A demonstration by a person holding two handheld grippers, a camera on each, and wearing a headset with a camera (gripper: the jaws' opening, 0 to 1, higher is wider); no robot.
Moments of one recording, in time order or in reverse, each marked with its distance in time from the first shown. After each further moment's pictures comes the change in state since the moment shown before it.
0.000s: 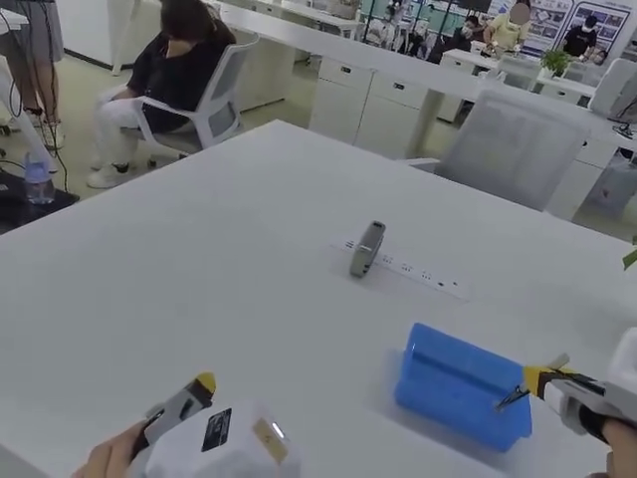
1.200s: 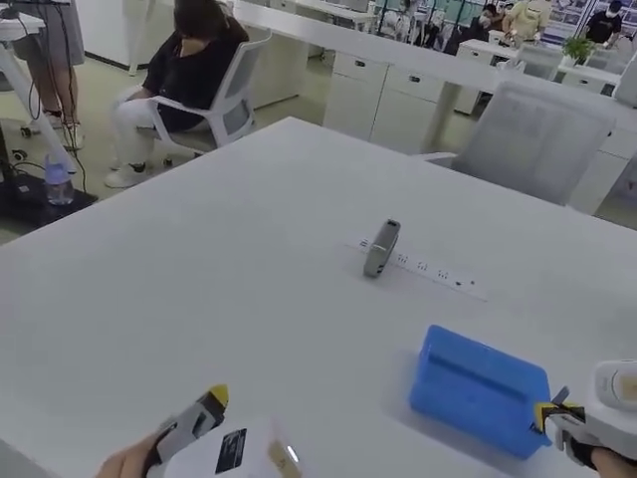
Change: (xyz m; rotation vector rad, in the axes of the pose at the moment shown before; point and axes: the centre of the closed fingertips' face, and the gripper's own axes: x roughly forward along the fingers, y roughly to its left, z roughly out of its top) left arm 0.002 -0.007 -0.004 0.043 0.031 -0.020; right arm 0.038 -0.022 -0.056 -0.091 0.131 -0.081
